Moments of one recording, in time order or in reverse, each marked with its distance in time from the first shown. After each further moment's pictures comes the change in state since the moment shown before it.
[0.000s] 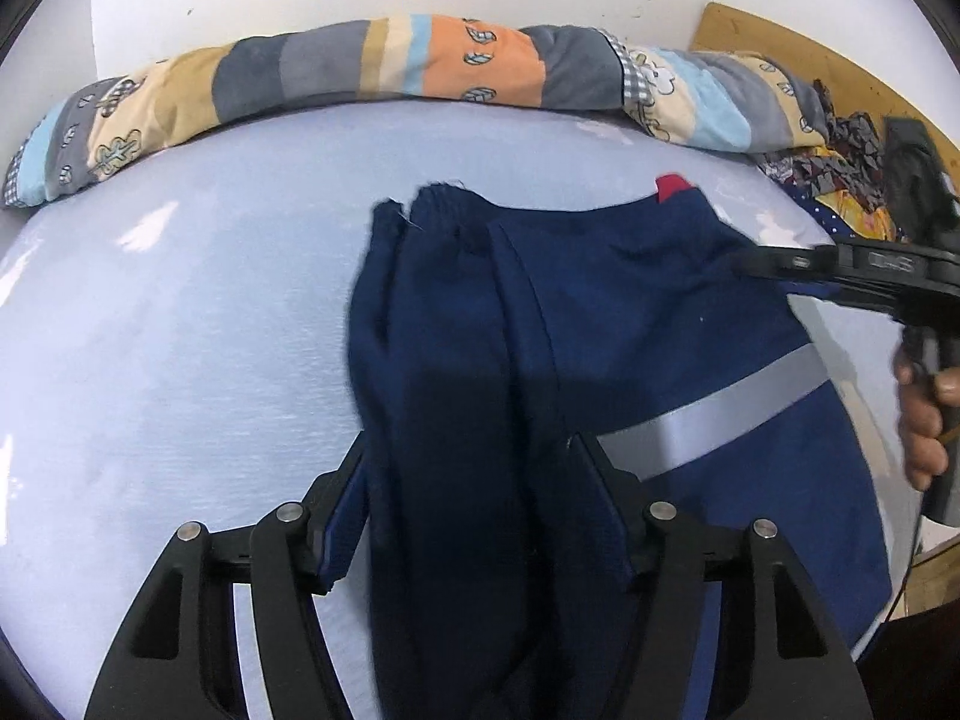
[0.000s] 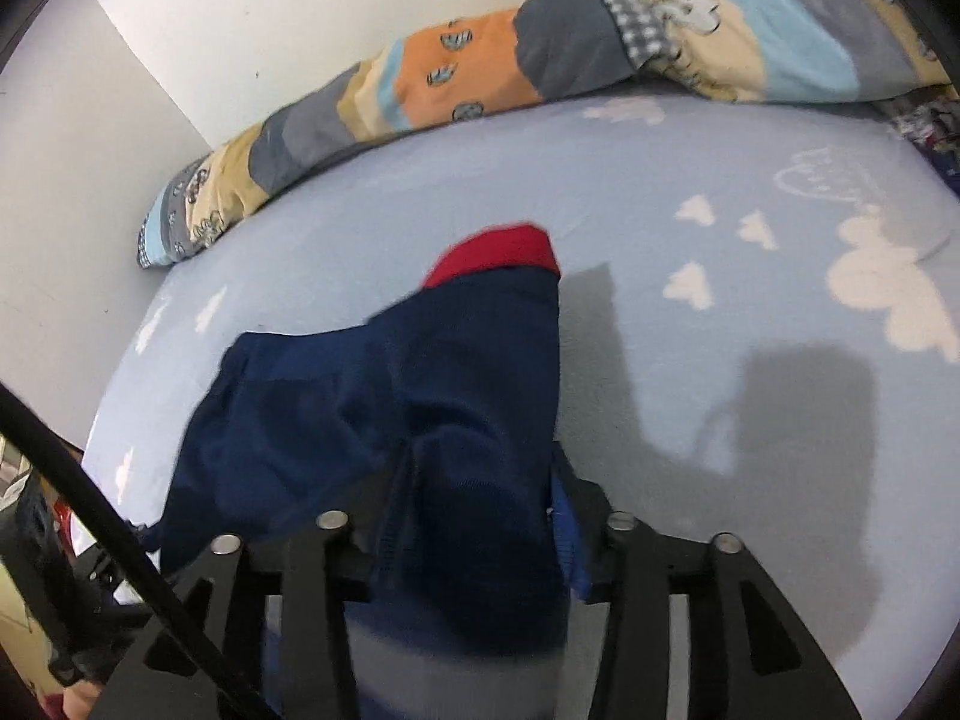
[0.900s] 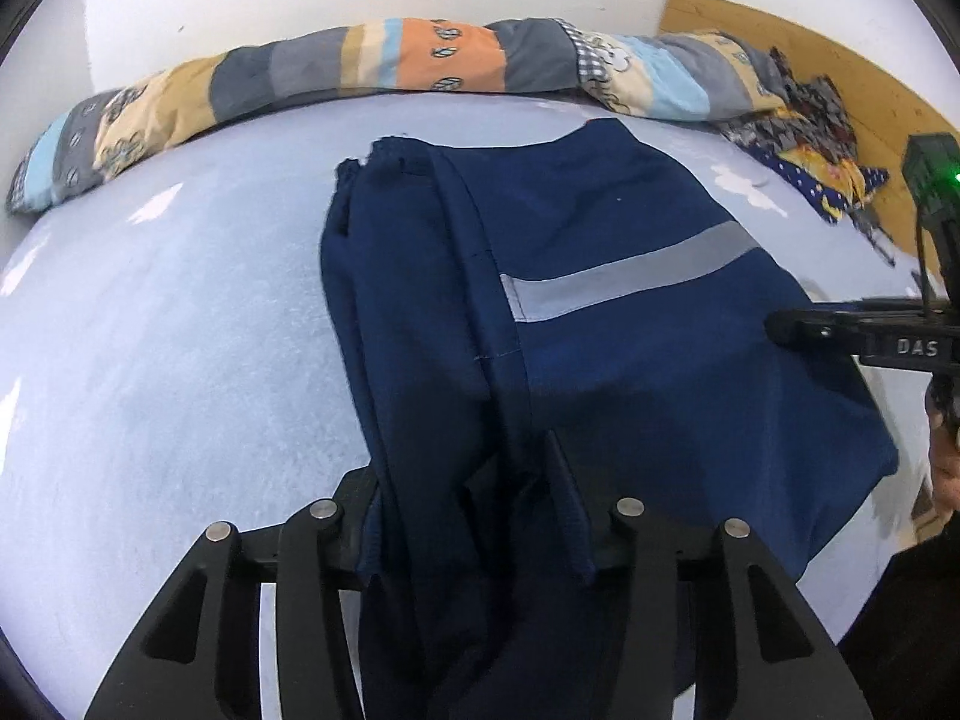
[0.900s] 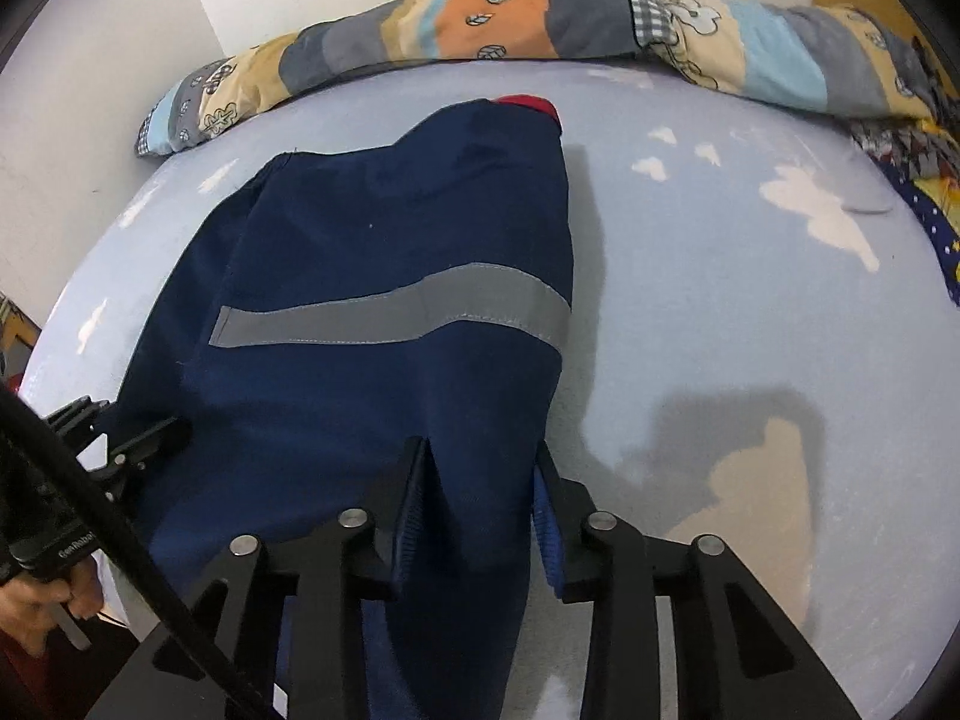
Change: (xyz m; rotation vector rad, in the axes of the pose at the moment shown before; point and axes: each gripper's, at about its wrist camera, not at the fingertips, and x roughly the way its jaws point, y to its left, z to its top) left arm -0.033 -0.027 -0.076 0.038 -0.029 0.001; right arm -0.047 0.015 -0.107 -0.157 0.075 -0.135
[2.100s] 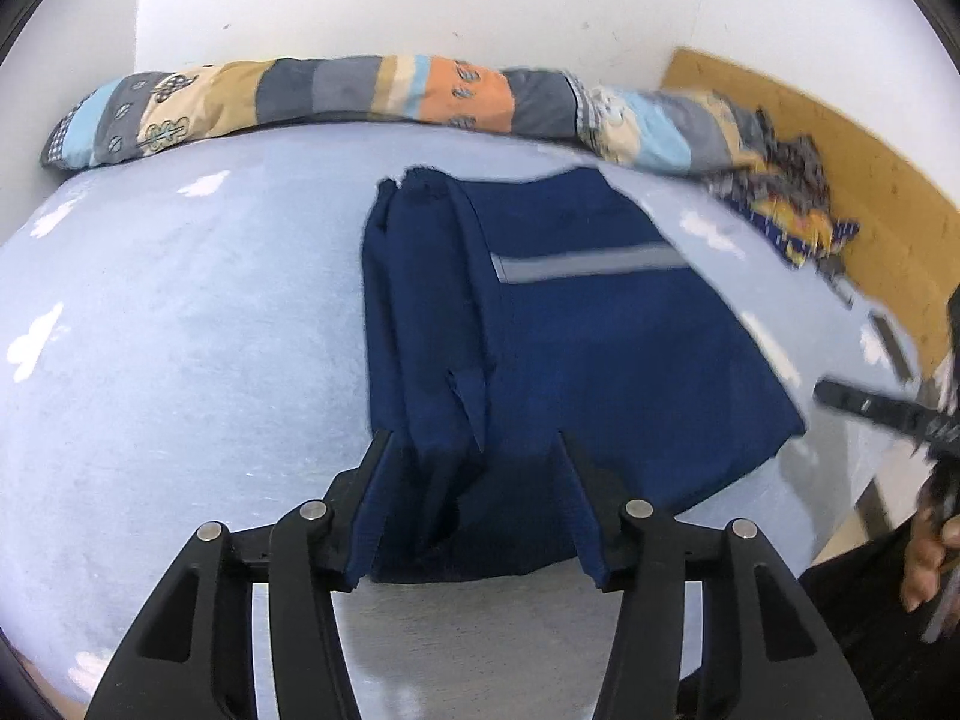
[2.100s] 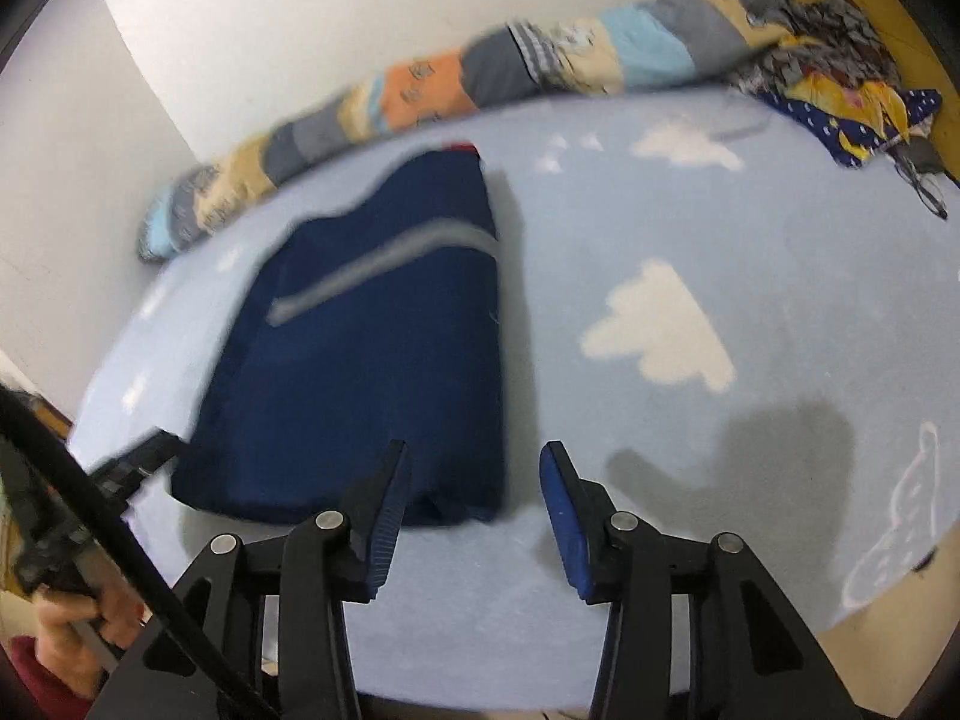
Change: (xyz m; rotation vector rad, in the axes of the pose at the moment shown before) left arm -0.068 -0.003 -0.050 -0.054 -0.075 -0.031; right arm -0.101 -0.001 -0.105 0.202 -0.192 0.030
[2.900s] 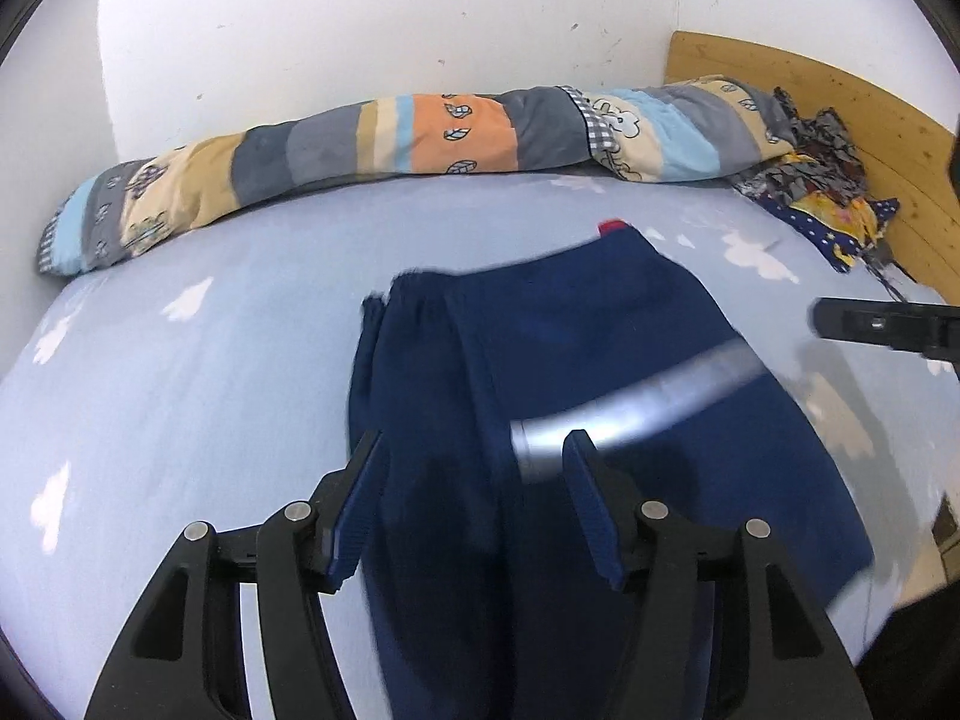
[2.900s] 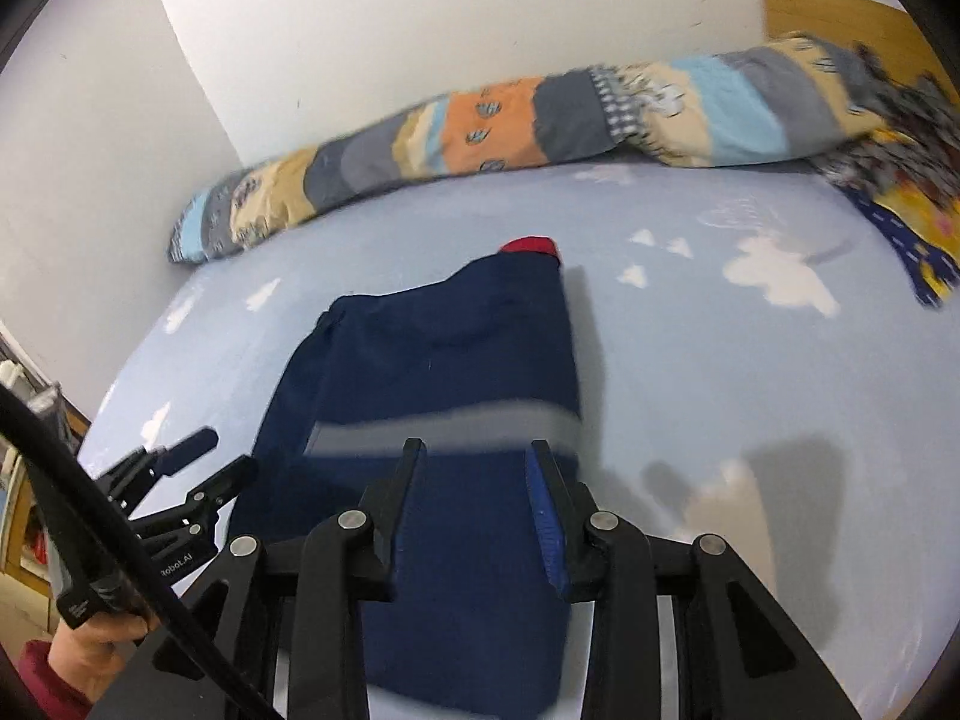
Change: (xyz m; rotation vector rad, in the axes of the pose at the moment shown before) left arm 0.066 -0.010 0.117 0.117 -0.050 0.107; right arm 0.049 0.046 0.118 -0.115 0.005 0.043
